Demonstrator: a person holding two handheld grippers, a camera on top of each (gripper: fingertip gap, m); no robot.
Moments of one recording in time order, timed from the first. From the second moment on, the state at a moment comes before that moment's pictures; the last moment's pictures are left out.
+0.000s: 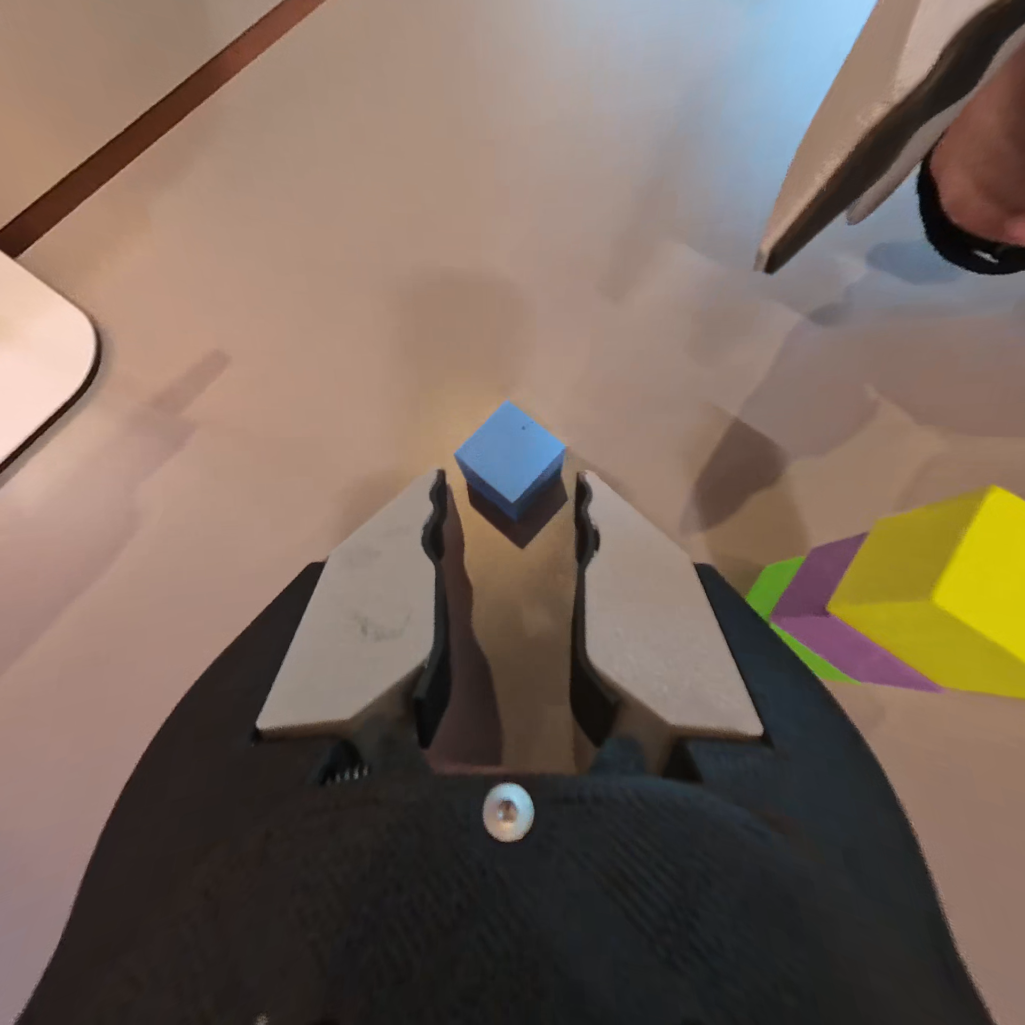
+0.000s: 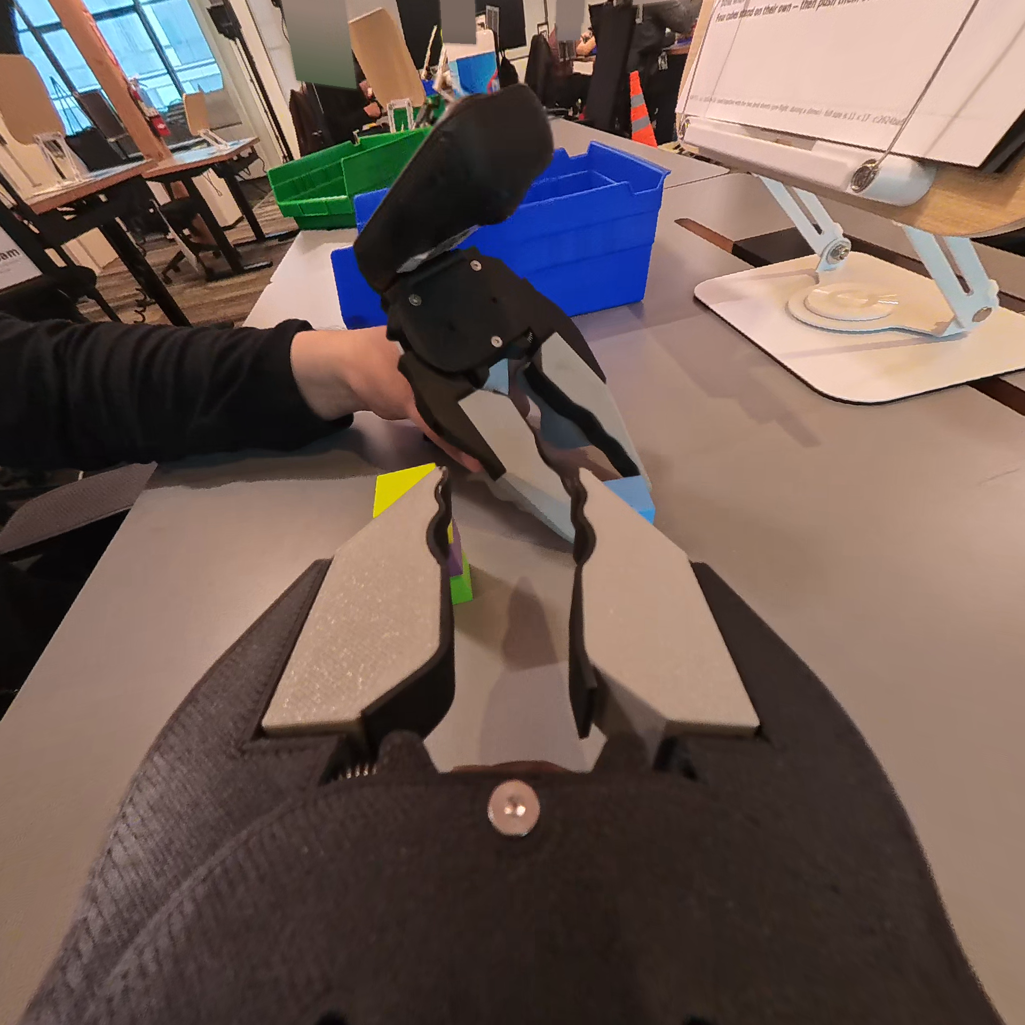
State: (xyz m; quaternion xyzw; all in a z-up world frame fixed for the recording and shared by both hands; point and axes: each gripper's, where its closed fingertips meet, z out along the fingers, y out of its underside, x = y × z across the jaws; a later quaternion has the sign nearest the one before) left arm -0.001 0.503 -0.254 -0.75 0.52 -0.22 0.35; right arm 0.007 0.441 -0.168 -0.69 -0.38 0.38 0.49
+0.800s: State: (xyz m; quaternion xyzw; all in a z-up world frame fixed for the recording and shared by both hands) left arm 0.007 0.472 -0.151 -0.45 0.58 -0.06 0.68; right arm 0.013 0.449 -0.149 -0.70 -0.26 0.49 0.45
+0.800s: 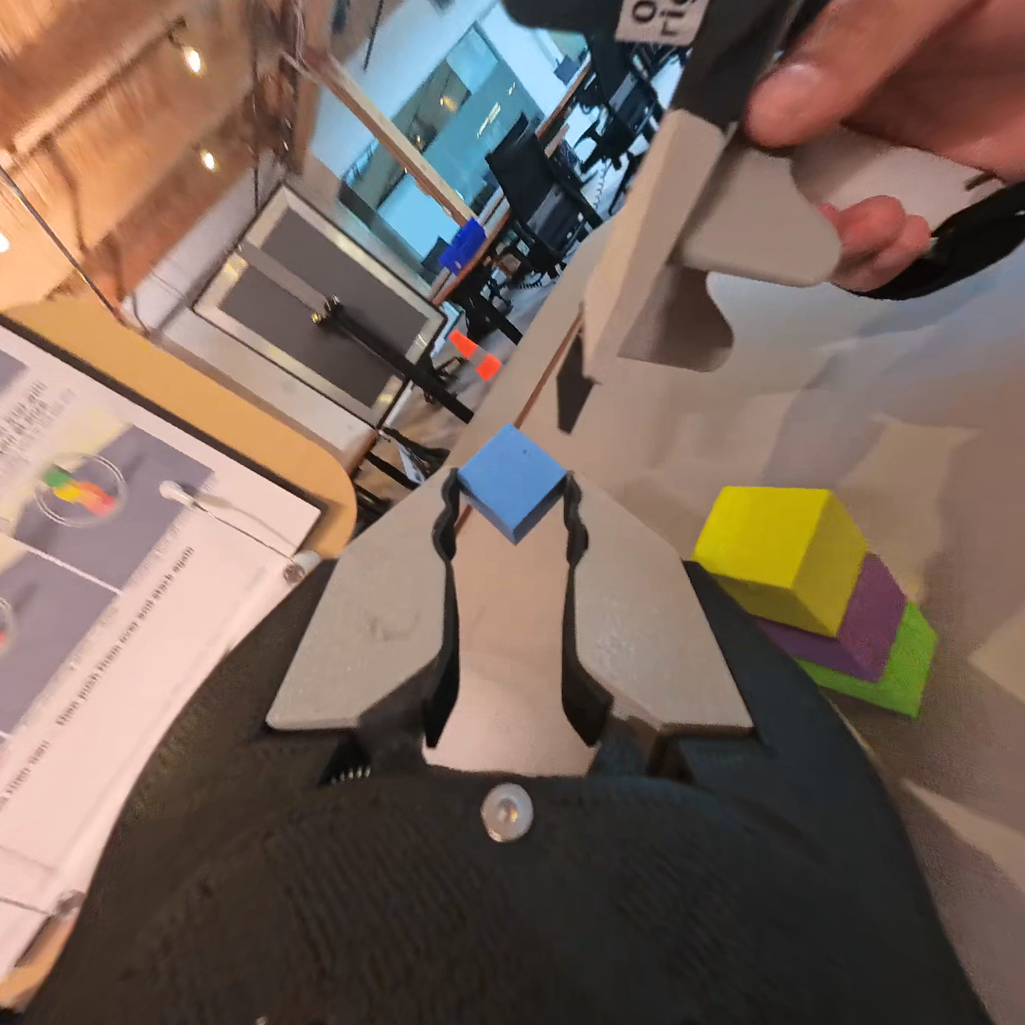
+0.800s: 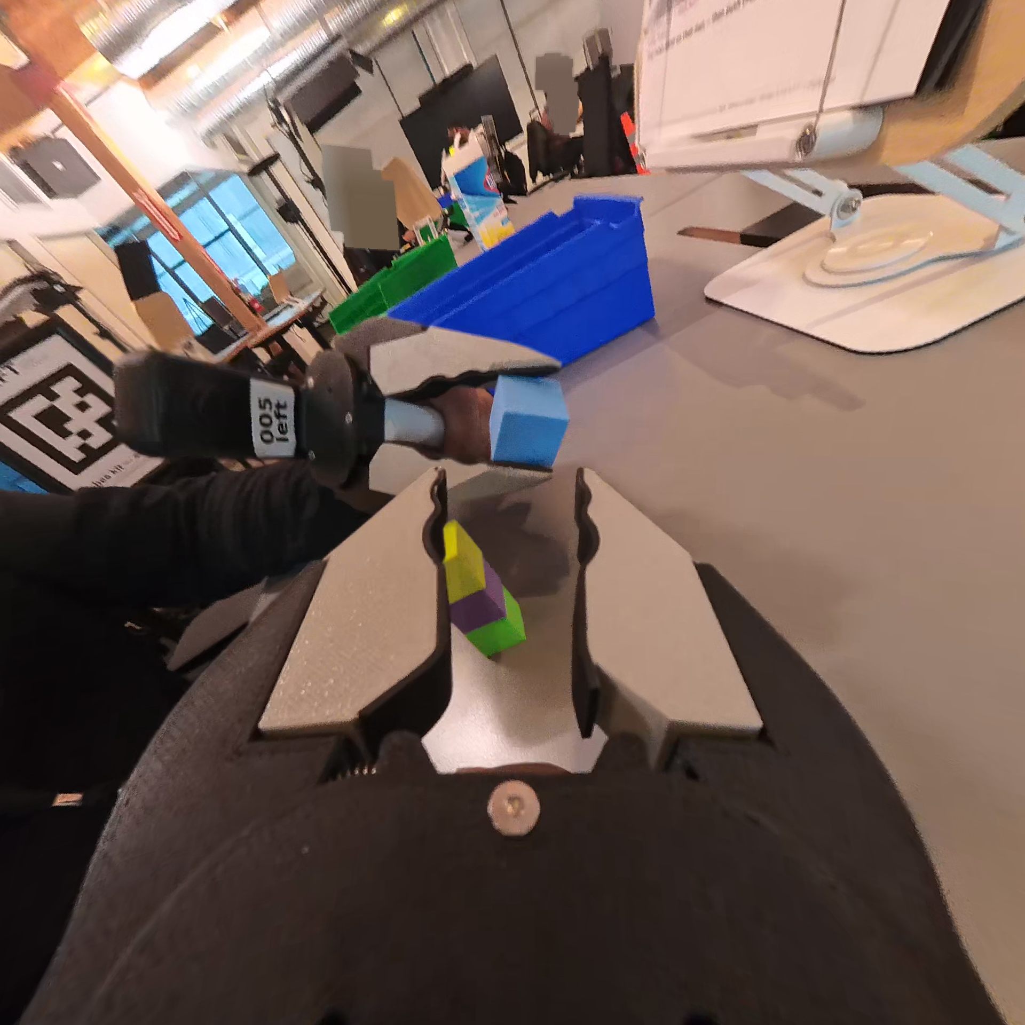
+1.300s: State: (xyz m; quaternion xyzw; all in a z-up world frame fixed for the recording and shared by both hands) left arm 0.014 0.450 -0.135 -0.40 0.59 -0.03 0.70; right arm -0.001 0.445 -0.134 -0.68 -0.28 0.48 0.48
